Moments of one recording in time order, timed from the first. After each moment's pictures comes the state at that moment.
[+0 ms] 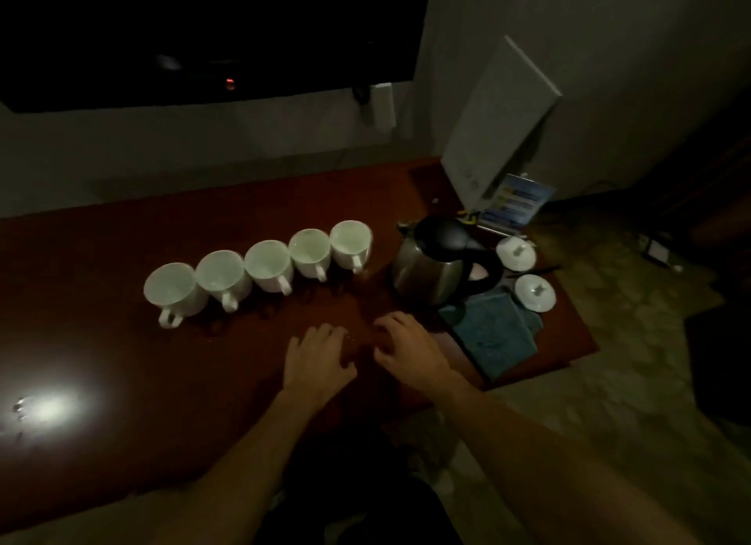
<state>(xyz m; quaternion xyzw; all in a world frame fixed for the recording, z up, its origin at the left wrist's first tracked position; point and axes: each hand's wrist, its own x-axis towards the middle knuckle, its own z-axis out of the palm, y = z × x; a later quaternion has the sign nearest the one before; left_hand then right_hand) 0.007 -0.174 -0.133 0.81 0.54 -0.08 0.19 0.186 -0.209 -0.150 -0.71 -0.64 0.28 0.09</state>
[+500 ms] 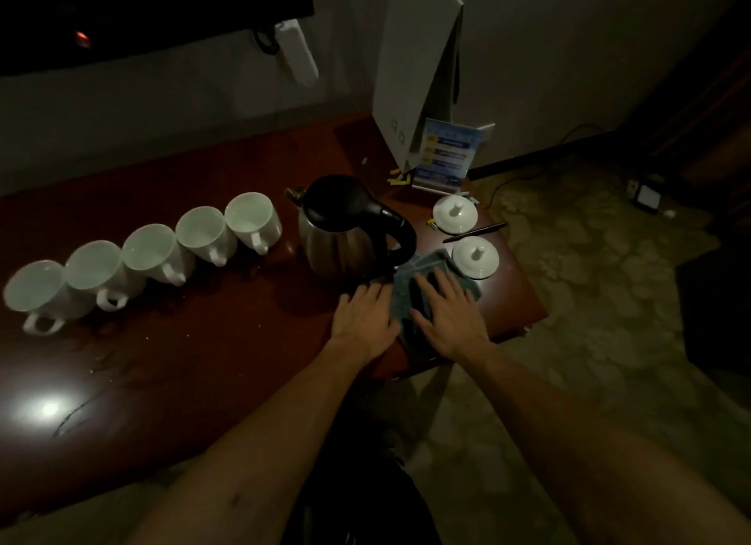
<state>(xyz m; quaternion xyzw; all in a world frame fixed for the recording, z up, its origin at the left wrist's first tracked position) 0.234 -0.193 -0.184 0.87 0.44 -0.13 0.18 0.395 -0.262 -0.216 -0.77 -0.59 0.24 0.02</state>
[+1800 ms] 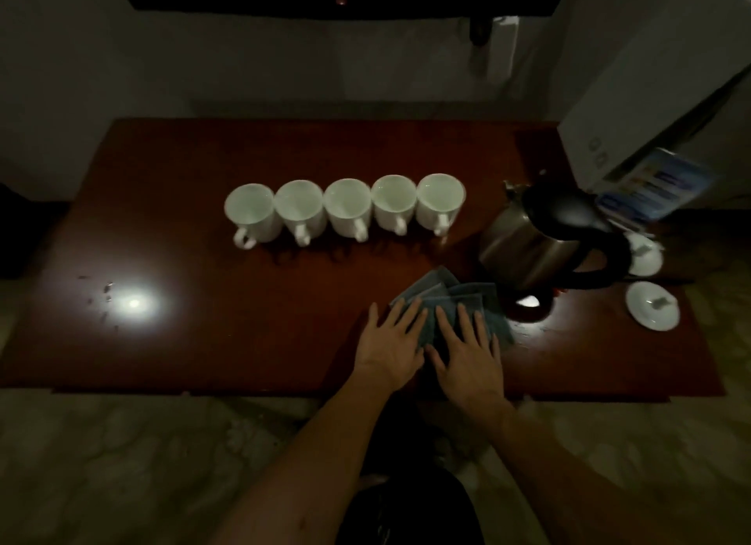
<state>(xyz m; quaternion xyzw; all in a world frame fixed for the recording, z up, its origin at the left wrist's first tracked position) 0.022 -0.201 -0.210 0.84 0.47 -0.21 0.15 0.171 -0.249 -0.226 -0.74 -0.63 0.23 -0.06</state>
